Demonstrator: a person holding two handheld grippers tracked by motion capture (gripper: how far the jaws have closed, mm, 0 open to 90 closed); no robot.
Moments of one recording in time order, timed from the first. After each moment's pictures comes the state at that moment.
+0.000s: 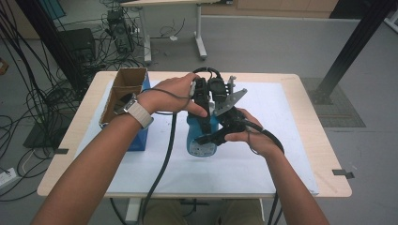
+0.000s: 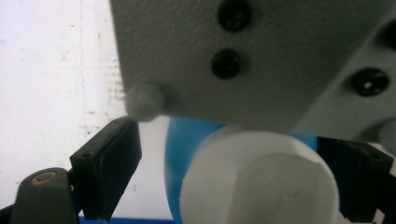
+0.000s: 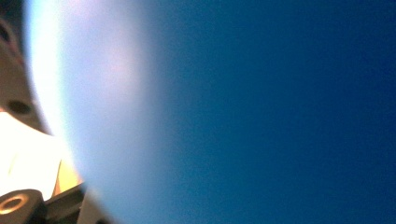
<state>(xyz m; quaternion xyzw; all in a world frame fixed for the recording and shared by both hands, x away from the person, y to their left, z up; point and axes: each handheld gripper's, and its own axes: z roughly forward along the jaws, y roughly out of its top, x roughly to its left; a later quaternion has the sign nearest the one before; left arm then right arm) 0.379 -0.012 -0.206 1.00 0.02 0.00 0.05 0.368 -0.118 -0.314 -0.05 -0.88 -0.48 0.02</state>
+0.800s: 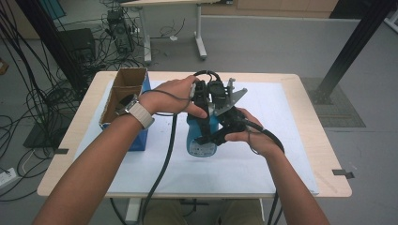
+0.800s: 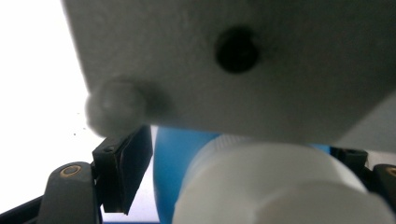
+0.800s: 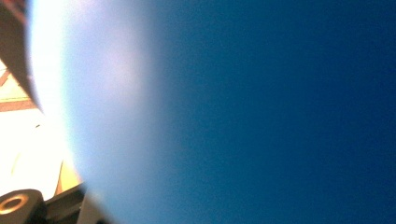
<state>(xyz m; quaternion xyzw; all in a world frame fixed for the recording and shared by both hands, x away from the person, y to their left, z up) 0.380 -0.011 -0.213 1.00 0.02 -0.02 0.05 0.368 -0.118 -0.312 -0.04 -0.88 -0.48 0.01</state>
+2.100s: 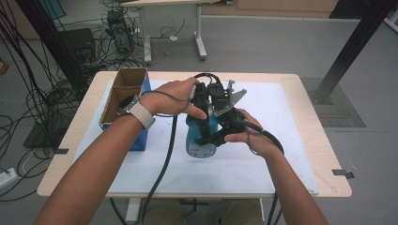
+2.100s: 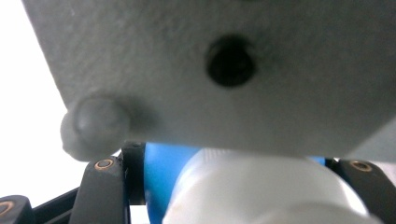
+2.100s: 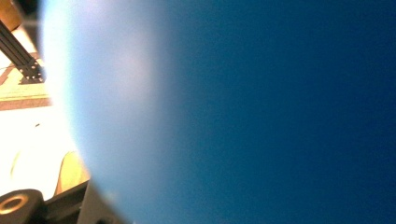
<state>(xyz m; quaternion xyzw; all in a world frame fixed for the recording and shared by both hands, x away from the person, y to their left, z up) 0.378 -0.010 -0.216 1.00 0.02 -0.04 0.05 0.366 -0.116 -0.313 -0.03 -0.87 -0.48 0.01</state>
